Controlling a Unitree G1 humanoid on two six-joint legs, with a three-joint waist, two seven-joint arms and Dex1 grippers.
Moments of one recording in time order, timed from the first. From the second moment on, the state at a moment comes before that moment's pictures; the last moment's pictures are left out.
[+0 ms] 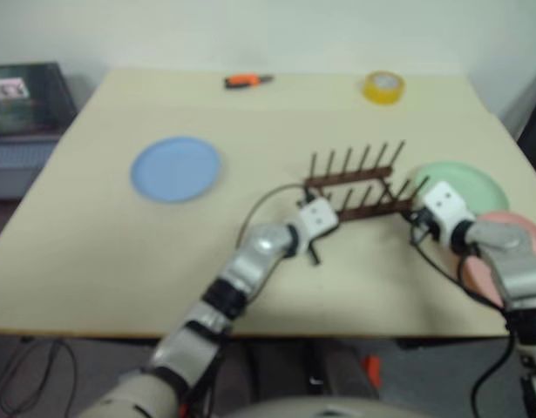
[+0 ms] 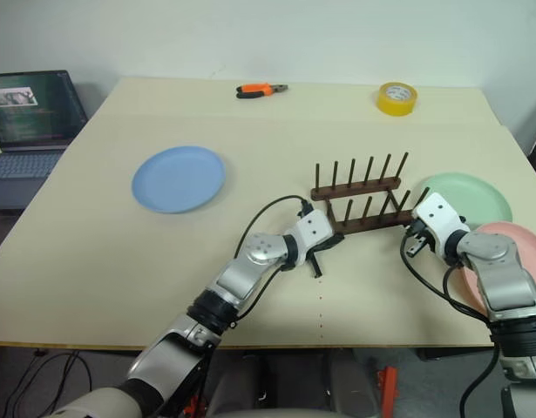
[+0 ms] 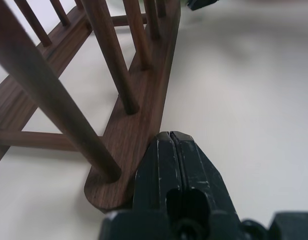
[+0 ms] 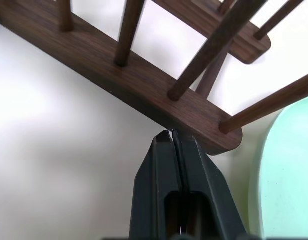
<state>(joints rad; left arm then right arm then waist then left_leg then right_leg) -0.61 0.08 -0.43 0.41 0.12 0.14 -0.66 -0.29 -0.77 -0.01 0.00 0.07 0.47 0.72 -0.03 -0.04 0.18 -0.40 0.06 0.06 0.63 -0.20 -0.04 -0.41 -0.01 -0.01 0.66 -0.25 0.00</state>
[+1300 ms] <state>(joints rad) -0.65 0.06 -0.35 0.50 0.17 0.12 -0.40 -0.44 -0.66 0.10 0.16 -0.06 0.46 0.64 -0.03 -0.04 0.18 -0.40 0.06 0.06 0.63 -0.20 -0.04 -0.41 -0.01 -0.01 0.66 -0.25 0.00</state>
